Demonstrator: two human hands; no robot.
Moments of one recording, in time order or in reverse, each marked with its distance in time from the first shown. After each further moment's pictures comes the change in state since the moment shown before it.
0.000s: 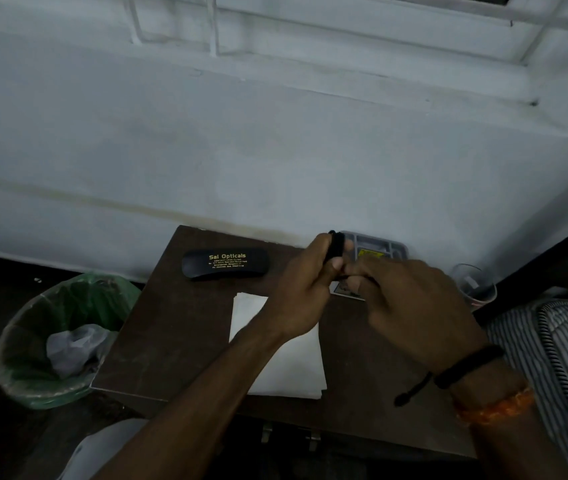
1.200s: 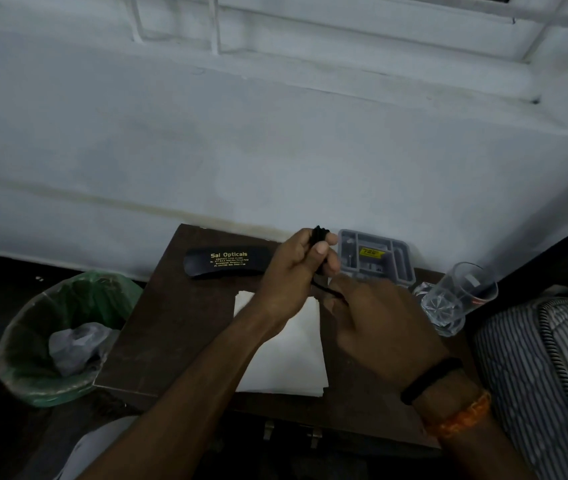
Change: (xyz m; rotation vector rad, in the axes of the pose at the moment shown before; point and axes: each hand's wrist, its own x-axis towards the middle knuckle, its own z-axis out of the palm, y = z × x) left_hand 0.003 0.001 -0.016 -0.337 0.052 -0.189; right_hand -0.006 -0.019 0.031 0.068 -0.009 -0.091
